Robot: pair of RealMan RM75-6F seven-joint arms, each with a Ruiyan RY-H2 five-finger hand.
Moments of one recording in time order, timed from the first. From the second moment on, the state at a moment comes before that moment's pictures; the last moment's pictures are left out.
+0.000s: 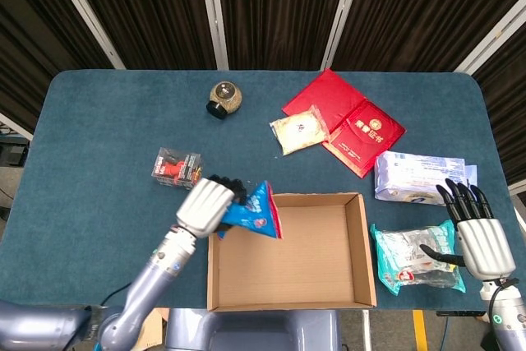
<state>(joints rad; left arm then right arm) -0.74 -1.63 -0.24 -1.92 1.07 1.15 0.74 0.14 -1.14 0.06 -1.53 -1.58 1.49 -0.01</state>
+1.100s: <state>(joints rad) -0.77 -1.33 -0.22 -1.71 0.73 1.05 0.75 0.14 -1.14 0.05 -1.54 -1.58 1.47 -0.02</state>
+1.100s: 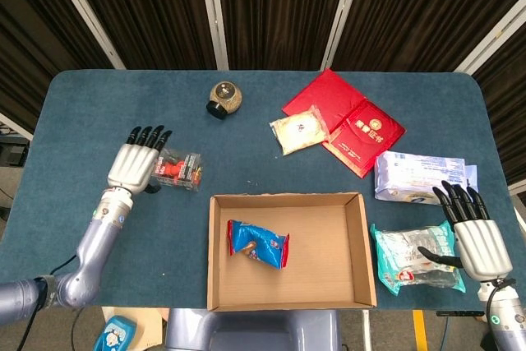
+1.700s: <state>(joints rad) -0.90 -1.52 -0.19 -1.30 0.59 0.79 0.68 0.15 -1.12 0.04 -1.56 -1.55 1.43 0.00</state>
